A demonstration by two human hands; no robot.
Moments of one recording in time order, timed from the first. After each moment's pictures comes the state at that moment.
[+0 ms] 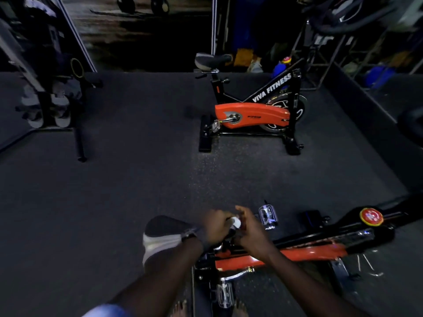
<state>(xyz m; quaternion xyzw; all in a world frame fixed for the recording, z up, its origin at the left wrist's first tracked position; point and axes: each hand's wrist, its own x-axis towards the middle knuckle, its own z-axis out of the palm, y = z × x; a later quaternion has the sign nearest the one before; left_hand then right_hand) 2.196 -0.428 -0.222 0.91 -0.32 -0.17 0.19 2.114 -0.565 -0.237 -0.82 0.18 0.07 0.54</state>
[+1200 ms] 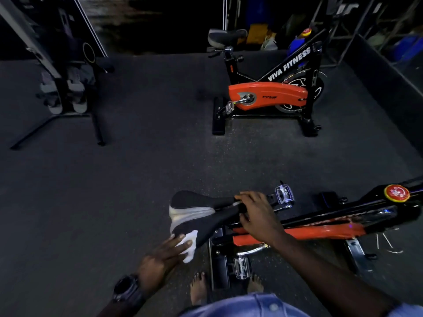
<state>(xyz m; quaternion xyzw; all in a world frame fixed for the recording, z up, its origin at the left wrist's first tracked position) 2.108 -0.182 -0.268 0.84 -0.48 -0.01 0.27 2.103 -0.516 -0.227 -0.97 0.01 0.00 0.24</state>
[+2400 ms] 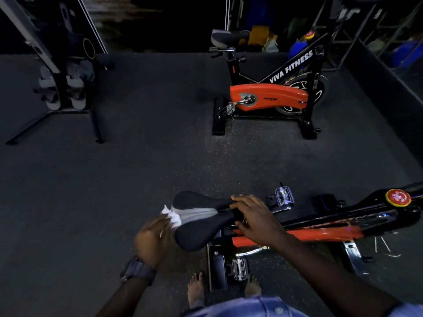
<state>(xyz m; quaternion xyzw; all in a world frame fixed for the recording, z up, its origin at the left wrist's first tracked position) 2.145 -0.197 -0.250 0.92 -0.21 0.10 0.31 2.107 -0.515 -0.233 -0.98 -0.10 0.03 0.19</state>
